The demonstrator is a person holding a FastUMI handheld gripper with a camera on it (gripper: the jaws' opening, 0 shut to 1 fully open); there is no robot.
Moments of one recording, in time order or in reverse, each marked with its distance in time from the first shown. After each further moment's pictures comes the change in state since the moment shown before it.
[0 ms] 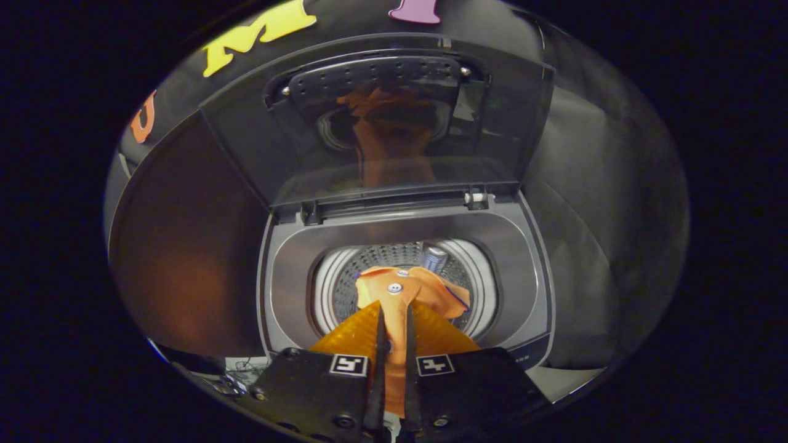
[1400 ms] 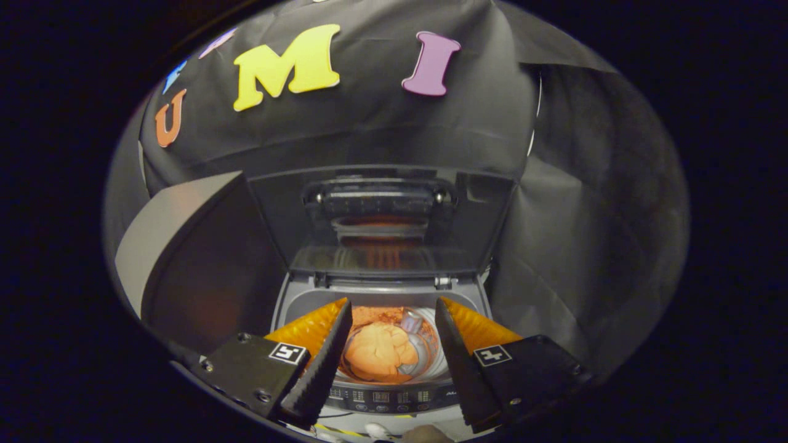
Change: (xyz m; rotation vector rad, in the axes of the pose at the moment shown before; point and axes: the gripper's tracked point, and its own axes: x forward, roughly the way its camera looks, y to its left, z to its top) arm -0.109 -0.007 0.082 -0.105 -0.377 -0.029
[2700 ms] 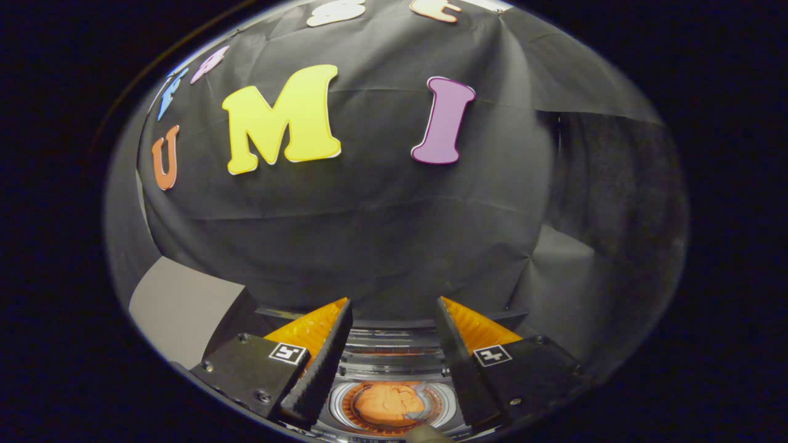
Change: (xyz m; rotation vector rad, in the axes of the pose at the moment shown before) arm 0.044 0.023 0.155 0.005 -0.171 0.045
